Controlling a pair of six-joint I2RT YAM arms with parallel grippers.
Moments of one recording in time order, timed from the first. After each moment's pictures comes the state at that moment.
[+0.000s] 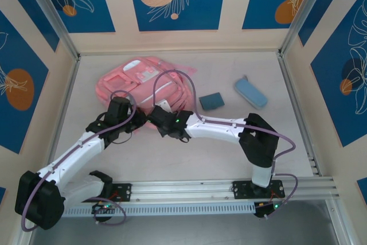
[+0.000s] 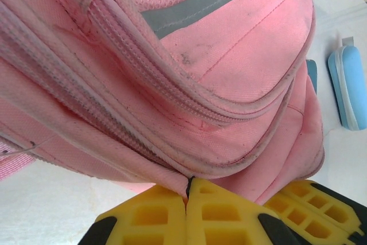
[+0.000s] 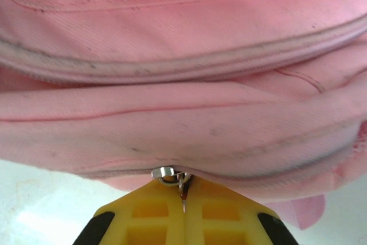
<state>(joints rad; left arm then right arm) -0.43 1.04 0.67 -0.38 0.15 -0.84 1.09 1.81 1.32 -0.58 0.46 0.47</state>
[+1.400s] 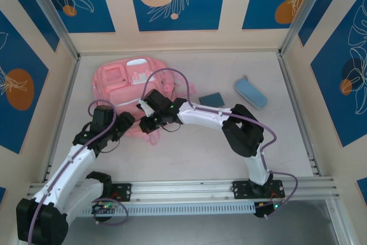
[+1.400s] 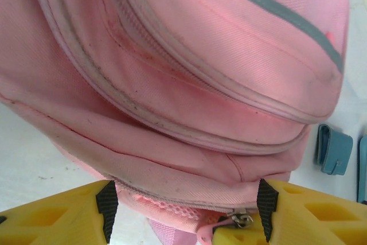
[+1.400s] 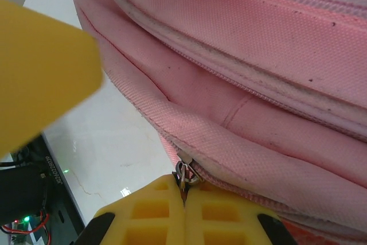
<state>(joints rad) -0.24 0.86 0.56 -0.52 0.09 -1.00 0.99 2.02 1.54 -0.44 -0.36 0.43</state>
